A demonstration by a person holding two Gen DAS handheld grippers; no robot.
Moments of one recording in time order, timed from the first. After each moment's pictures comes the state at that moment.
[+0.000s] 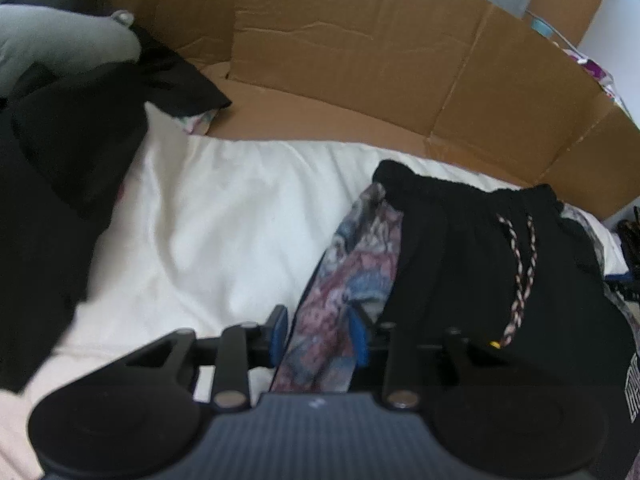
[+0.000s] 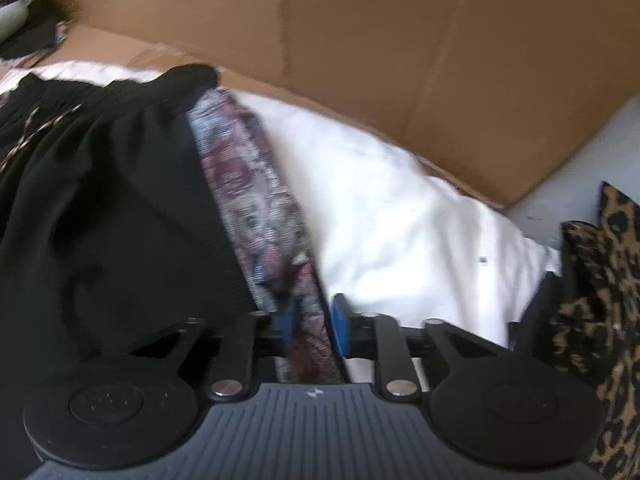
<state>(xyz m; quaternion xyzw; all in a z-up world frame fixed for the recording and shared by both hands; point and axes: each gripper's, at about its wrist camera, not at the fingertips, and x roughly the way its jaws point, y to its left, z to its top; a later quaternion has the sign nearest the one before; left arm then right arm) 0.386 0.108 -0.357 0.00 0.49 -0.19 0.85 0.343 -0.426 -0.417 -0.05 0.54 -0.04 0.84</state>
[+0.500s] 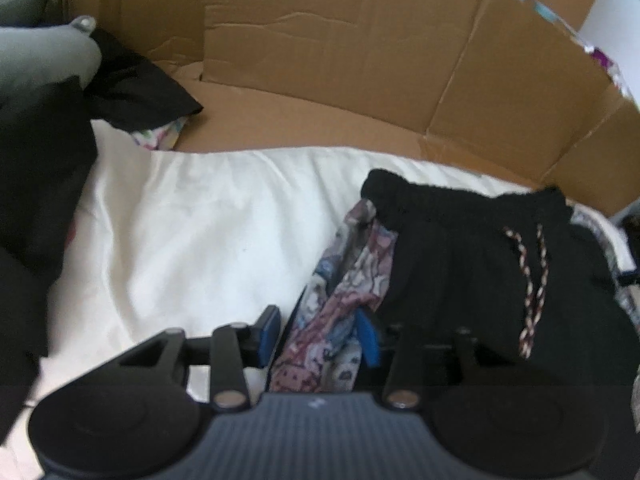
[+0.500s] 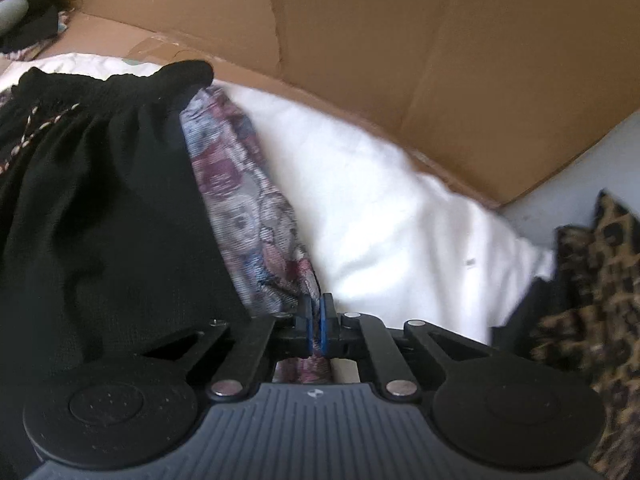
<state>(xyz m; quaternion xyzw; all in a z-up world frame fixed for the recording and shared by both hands) 0.416 0.089 -0.370 0.00 0.50 -0.20 0.84 0.350 -0.442 -0.402 -0.06 0.57 -0.04 0.82</state>
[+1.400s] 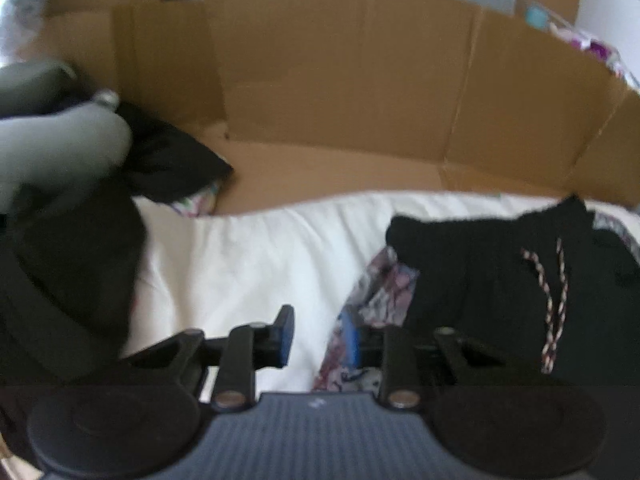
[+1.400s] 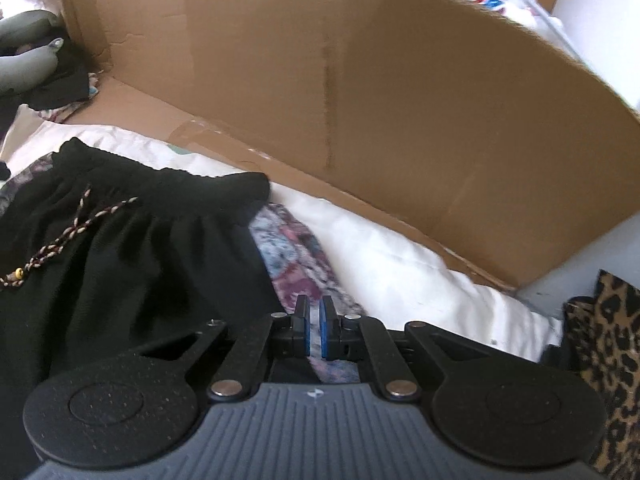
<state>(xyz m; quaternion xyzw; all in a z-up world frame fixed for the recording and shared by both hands) 0.408 0.077 -0.330 0.08 0.45 -0.16 0.88 0.367 -0.397 -0.363 -0.04 0.48 -0.01 0.87</state>
